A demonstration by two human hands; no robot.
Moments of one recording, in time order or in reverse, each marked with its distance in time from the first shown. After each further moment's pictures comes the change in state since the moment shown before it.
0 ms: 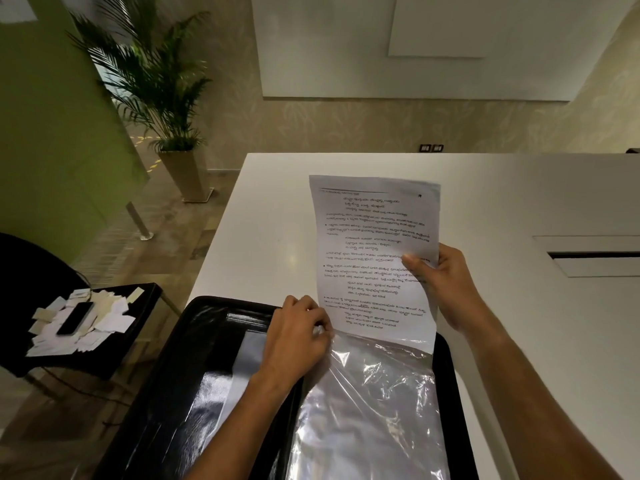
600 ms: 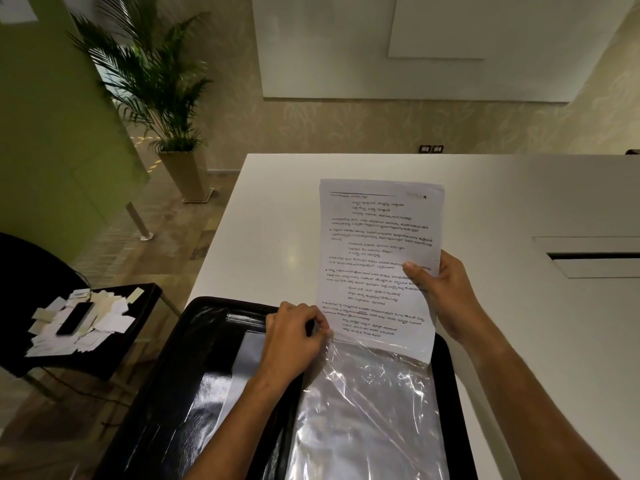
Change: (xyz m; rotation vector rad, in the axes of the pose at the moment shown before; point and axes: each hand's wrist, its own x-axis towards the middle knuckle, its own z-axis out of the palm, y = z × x) left_hand -0.005 -0.005 0.003 -0.257 0.026 -0.165; right_hand -0.012 0.003 0.002 0.046 -0.006 0.023
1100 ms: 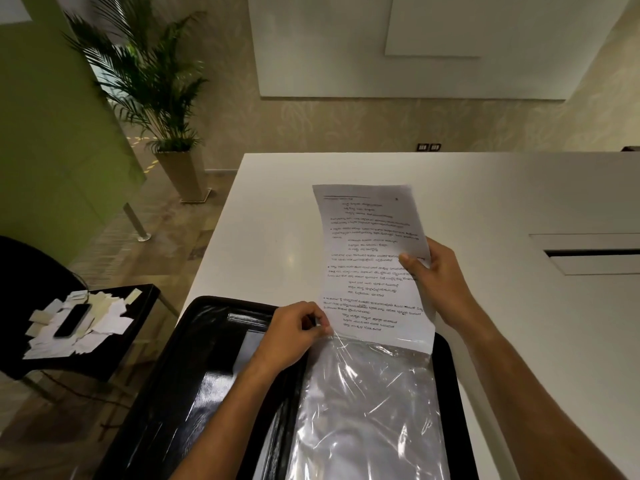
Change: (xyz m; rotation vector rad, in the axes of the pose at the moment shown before) left_hand 0.017 -0.008 -0.009 -0.294 -0.231 -0.037; right_hand 0.013 -0.012 0.007 -0.302 0.052 -0.084
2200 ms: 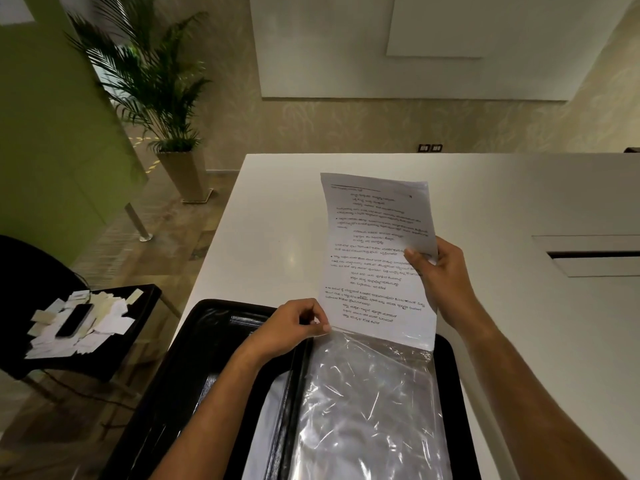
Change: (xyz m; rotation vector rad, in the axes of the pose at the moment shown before) left_hand 0.013 -0.003 -0.023 -0.140 -0.250 -0.064; right_hand 0.003 -0.005 0.004 0.132 0.102 -0.002
